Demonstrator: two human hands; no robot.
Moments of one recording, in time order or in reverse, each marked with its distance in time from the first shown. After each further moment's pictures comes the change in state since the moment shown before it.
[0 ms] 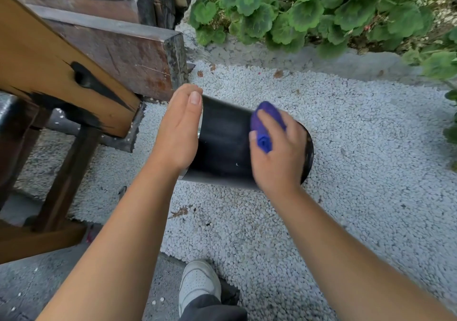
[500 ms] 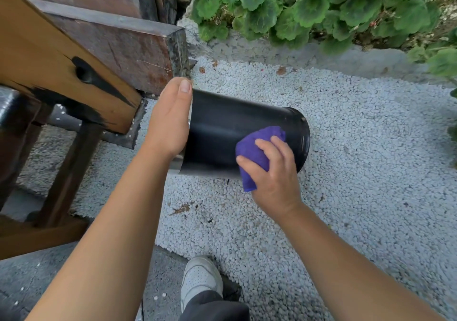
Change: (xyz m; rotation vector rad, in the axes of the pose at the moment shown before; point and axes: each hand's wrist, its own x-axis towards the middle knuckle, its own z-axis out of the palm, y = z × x) left_hand 0.016 -0.014 -0.014 0.013 0.023 -0.190; right_hand -0.045 0.055 0.015 -0.193 -0.104 -0.583
